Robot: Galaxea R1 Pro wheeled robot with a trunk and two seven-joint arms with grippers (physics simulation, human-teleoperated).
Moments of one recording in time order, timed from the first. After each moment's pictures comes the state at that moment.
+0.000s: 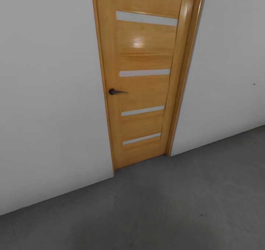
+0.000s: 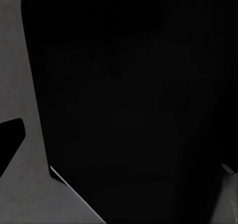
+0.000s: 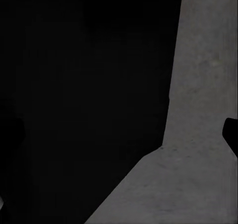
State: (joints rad) left arm -0.01 -0.04 -0.01 -0.03 -0.01 -0.04 0.00; right arm 0.00 -0.01 0.01 0.00 0.01 0.00 0.02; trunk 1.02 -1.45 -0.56
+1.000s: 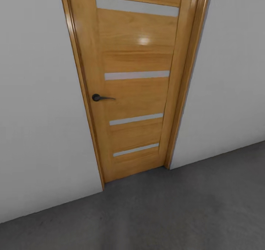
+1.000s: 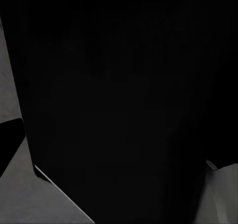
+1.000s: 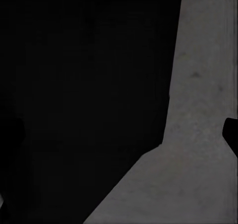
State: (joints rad) left arm -0.01 -0.06 -0.01 -0.03 -0.01 -0.04 0.00; right arm 0.00 -0.01 0.00 0.00 0.01 0.00 0.02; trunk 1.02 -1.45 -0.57
